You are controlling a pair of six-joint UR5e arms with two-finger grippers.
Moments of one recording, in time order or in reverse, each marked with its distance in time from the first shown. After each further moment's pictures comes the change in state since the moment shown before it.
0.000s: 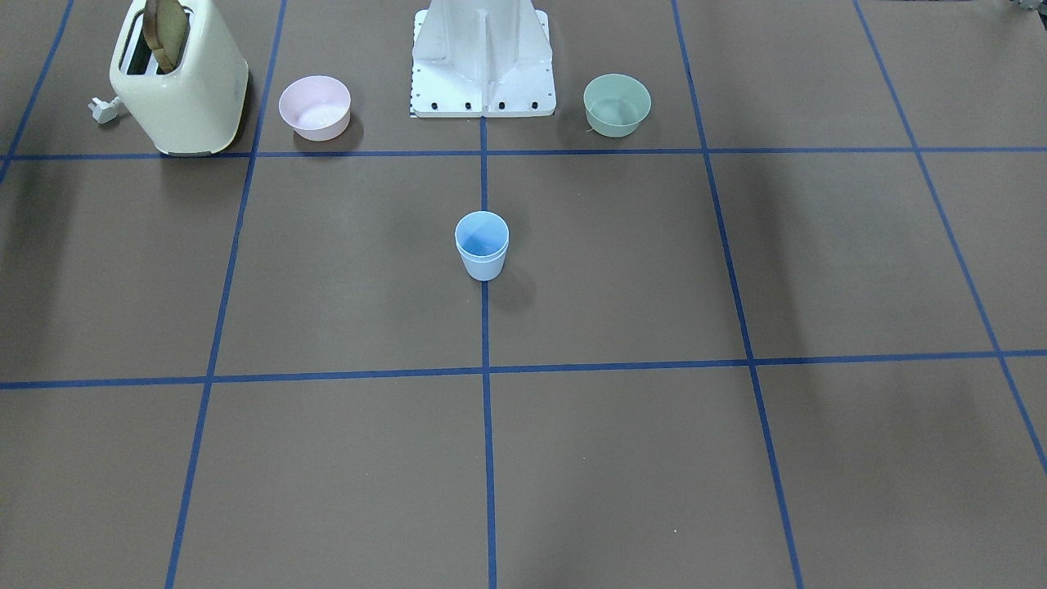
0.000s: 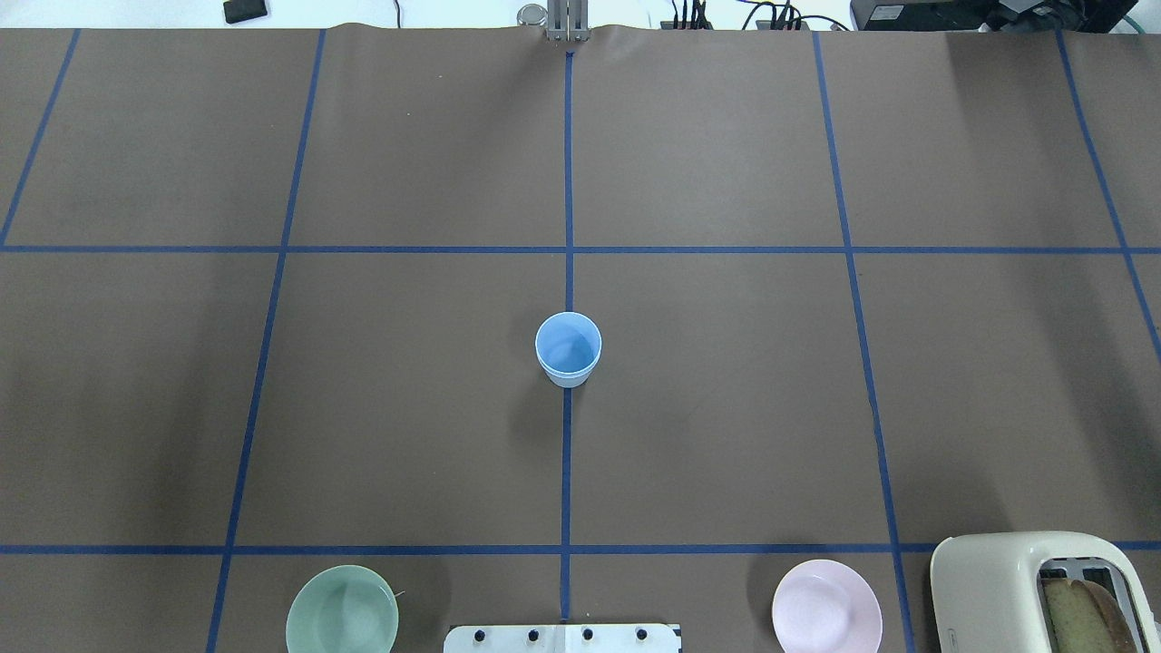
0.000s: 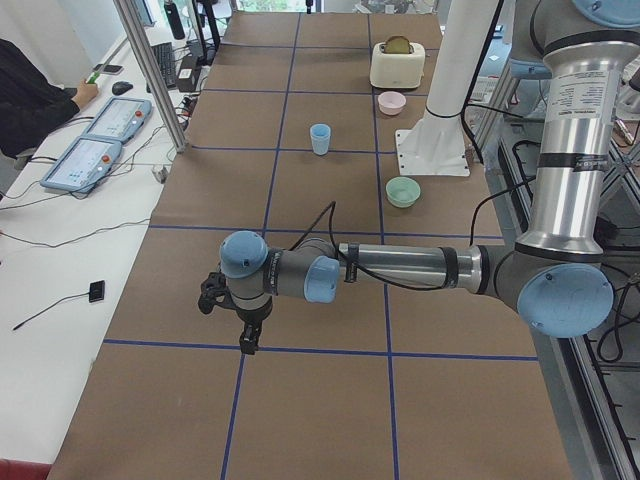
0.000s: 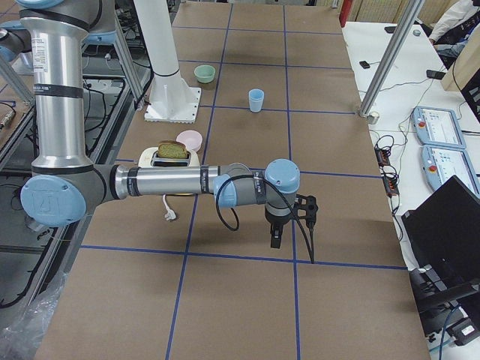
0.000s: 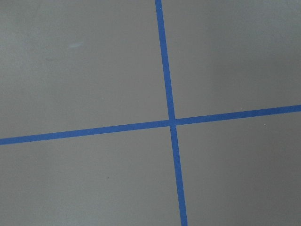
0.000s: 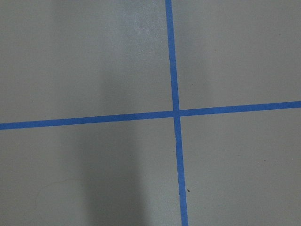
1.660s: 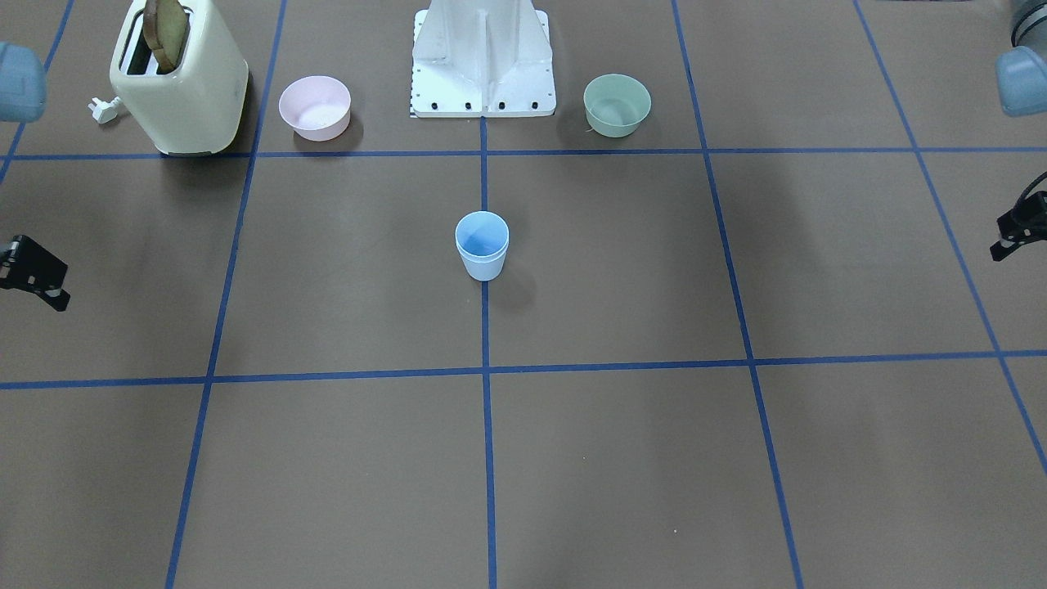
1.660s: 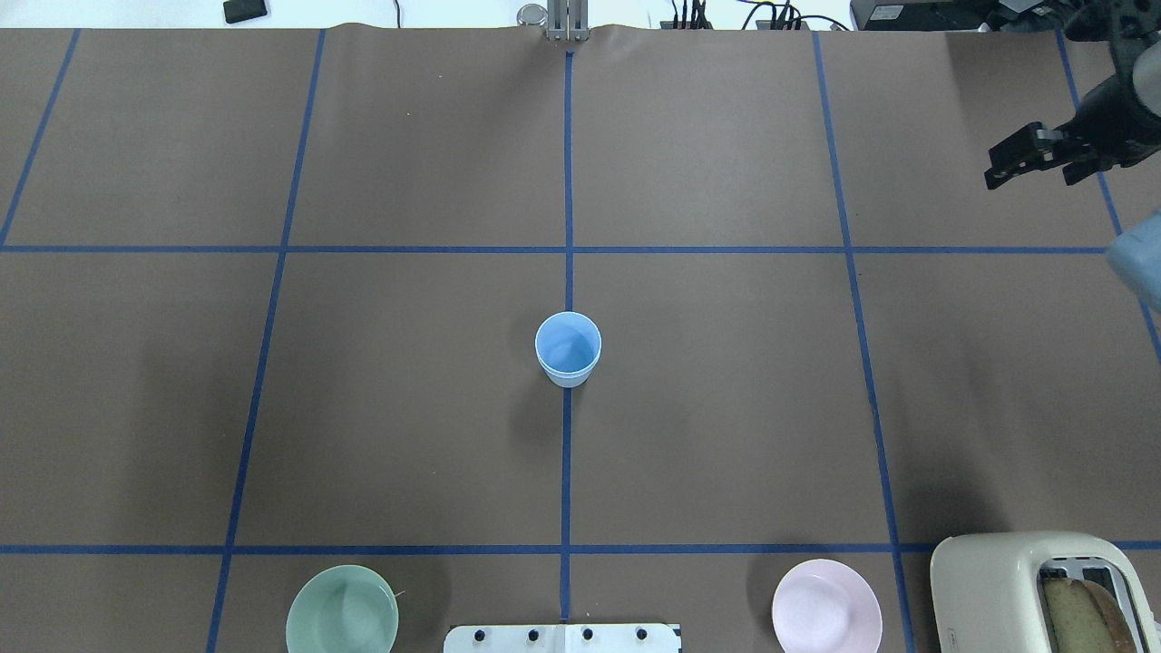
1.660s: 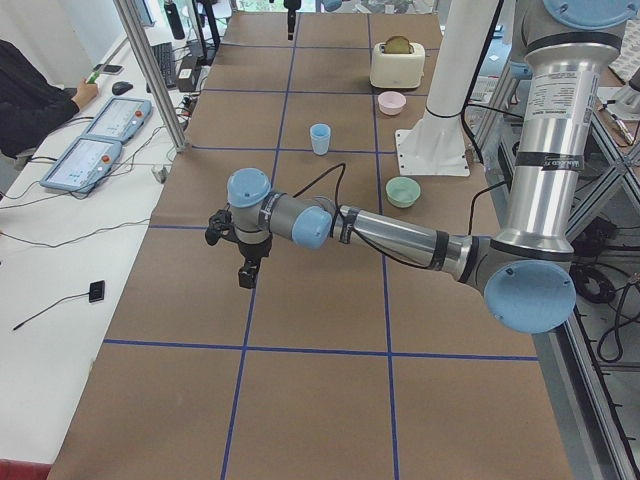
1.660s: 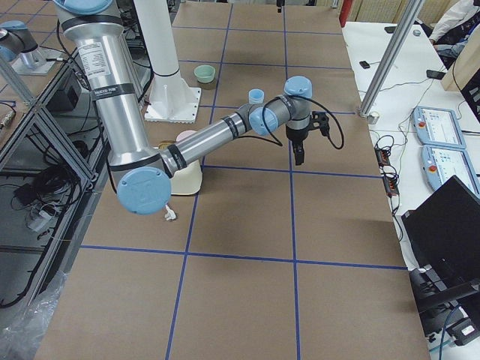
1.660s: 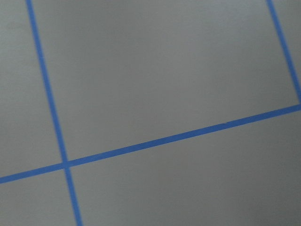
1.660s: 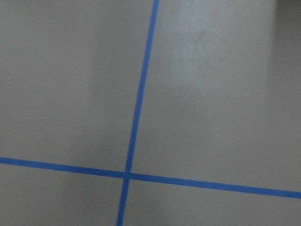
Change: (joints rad) left arm 0.135 -0.034 -0.151 0.002 0.007 -0.138; right arm -0.279 0.201 0.151 -0.023 -0.105 0.280
